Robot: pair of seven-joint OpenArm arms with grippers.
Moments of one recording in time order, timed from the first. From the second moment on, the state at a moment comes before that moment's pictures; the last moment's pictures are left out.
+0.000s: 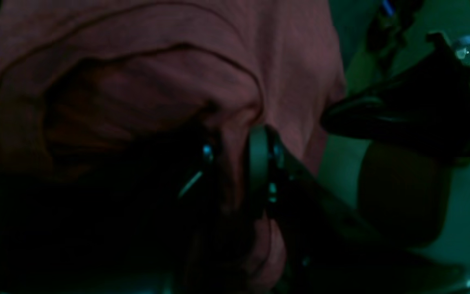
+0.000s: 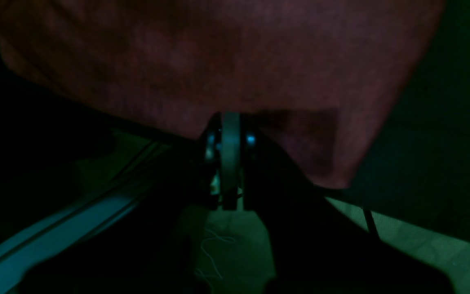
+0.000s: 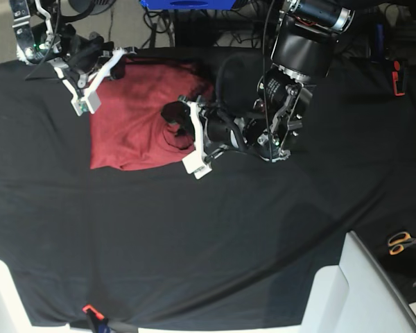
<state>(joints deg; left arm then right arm) -7.3 -3.3 14.6 64.5 -40.6 -40.9 61.9 -27.0 15.1 -5.8 98.1 29.3 8.3 -48.5</state>
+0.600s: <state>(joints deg) -10.2 -16.3 24.8 64.6 -41.5 -41.1 61.7 -27.1 15.1 -5.8 98.1 29.3 8.3 -48.5</state>
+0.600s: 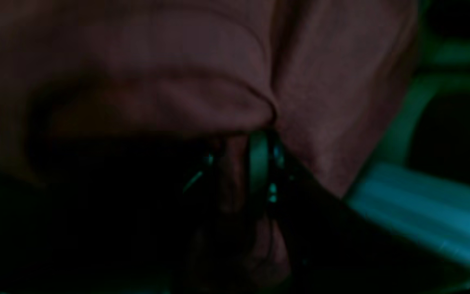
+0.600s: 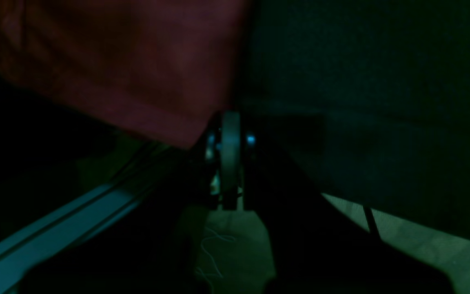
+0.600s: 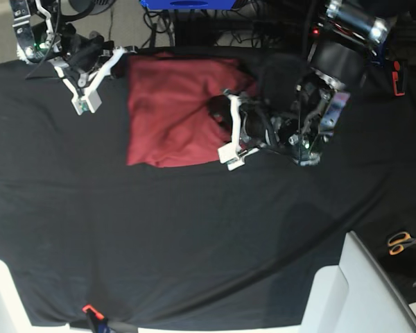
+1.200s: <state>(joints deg) -25.8 -14.5 59.5 66.2 -14.3 -42.4 61.0 -25.2 14.9 -5.6 98.1 29.3 8.3 -48.5</state>
